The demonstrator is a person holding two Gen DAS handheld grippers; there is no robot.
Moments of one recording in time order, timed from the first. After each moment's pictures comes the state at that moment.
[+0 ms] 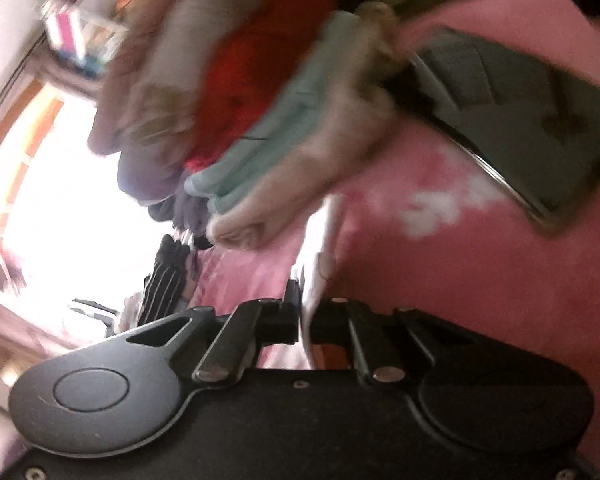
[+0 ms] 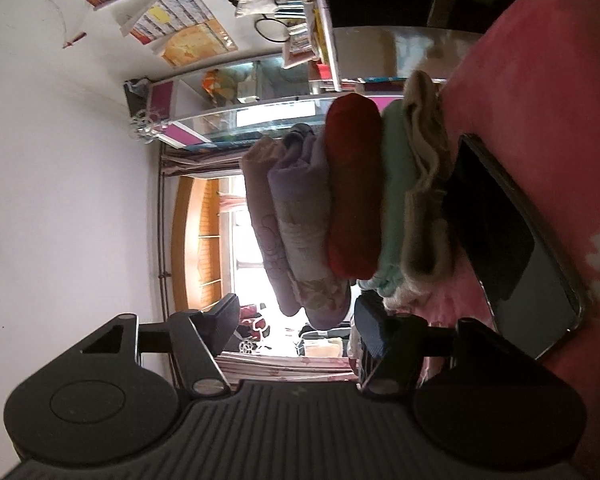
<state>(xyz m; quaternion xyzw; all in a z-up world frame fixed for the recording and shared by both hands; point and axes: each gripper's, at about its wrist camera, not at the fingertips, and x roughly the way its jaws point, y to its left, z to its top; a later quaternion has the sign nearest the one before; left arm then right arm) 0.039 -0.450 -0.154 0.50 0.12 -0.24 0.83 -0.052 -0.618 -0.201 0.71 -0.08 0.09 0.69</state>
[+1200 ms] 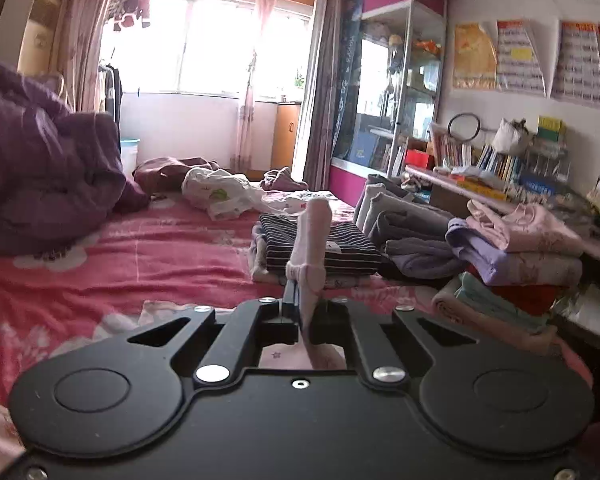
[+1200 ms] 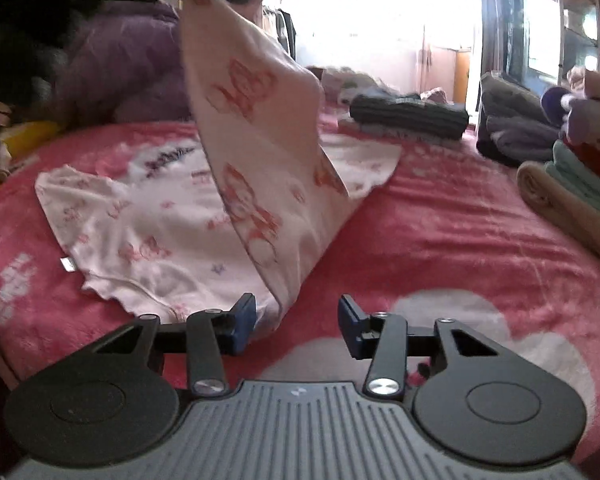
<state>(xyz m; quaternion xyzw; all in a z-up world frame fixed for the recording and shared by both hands) 0.117 -0.073 0.002 -0.04 0.16 -0.24 0.96 0.007 -0.276 -0.138 -0.02 0.28 0.11 0.95</state>
